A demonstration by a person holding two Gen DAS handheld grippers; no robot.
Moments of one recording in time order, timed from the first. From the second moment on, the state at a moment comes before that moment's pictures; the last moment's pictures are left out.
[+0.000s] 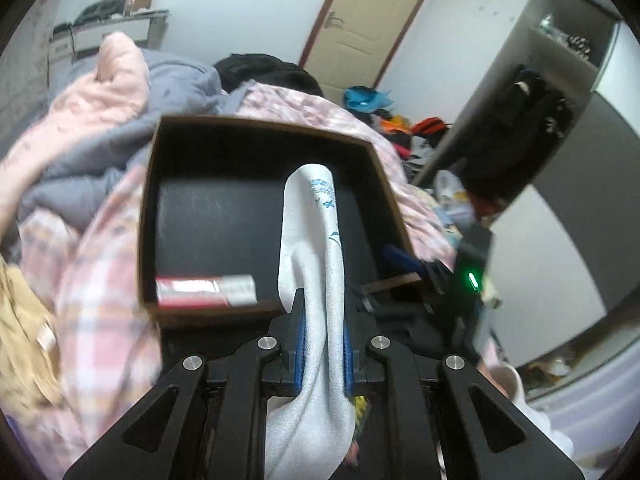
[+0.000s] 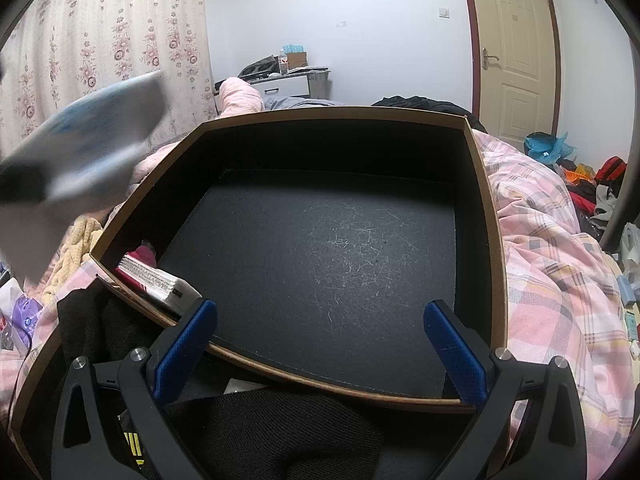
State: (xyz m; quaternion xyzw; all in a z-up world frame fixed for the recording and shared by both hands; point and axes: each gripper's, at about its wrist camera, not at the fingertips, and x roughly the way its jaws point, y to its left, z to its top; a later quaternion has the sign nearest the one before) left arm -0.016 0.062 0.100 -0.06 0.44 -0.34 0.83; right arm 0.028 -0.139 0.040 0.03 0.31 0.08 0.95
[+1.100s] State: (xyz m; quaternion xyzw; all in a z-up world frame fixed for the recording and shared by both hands) left arm -0.053 0.019 0.051 0.08 0.46 -0.29 0.83; right arm 0.029 -0.140 0.041 0.03 0.31 0.08 0.95
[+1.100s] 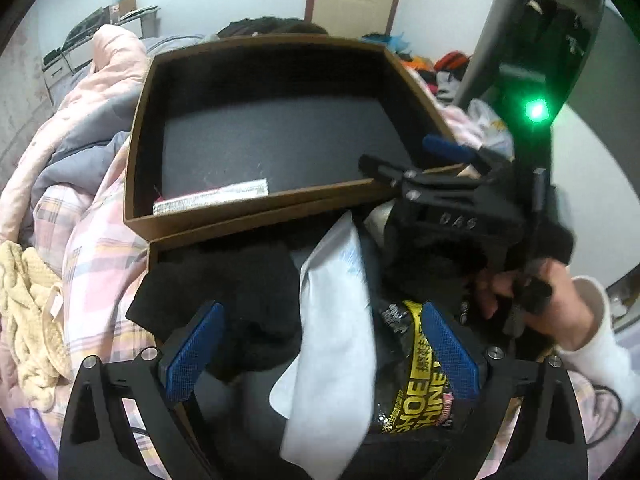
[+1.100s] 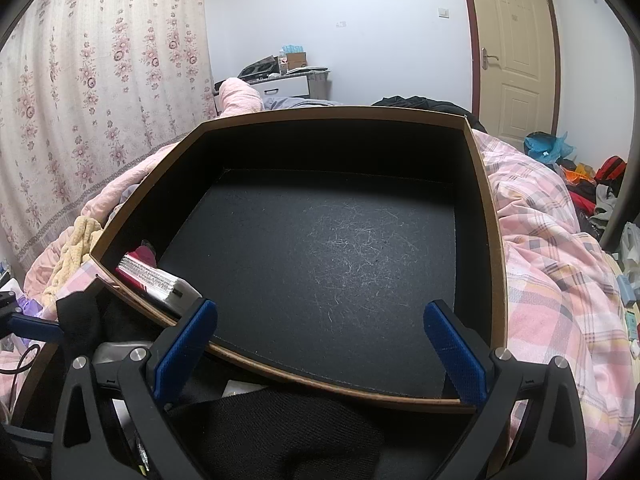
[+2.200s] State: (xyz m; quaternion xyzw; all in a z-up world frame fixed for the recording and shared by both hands) left arm 0.014 0.031 0.030 0.04 0.35 -0.12 0.93; right arm 0.030 -0.137 0.041 0.02 0.32 0.08 0.94
